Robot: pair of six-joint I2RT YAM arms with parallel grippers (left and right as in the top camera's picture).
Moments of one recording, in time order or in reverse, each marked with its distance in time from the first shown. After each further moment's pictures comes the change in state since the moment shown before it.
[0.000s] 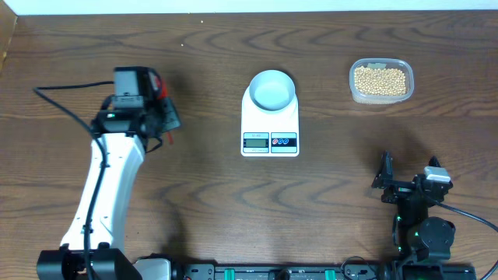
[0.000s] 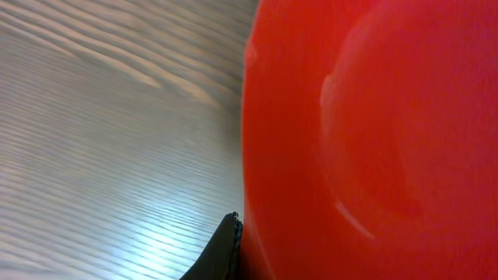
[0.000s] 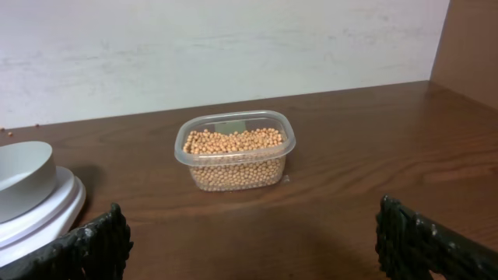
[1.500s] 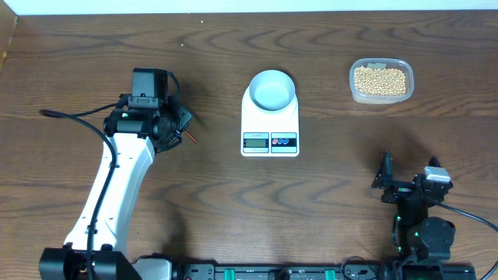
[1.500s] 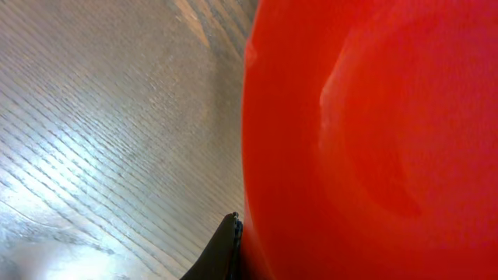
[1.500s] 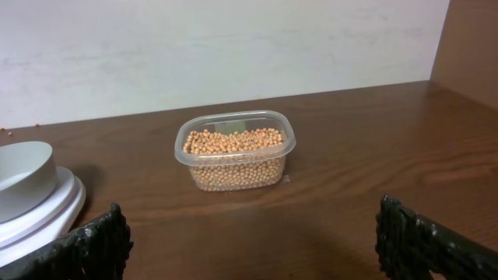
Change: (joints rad) left arm -0.055 0.000 0.000 -0.051 0.029 -0.526; right arm 0.000 0.000 0.000 0.000 0.000 0.000
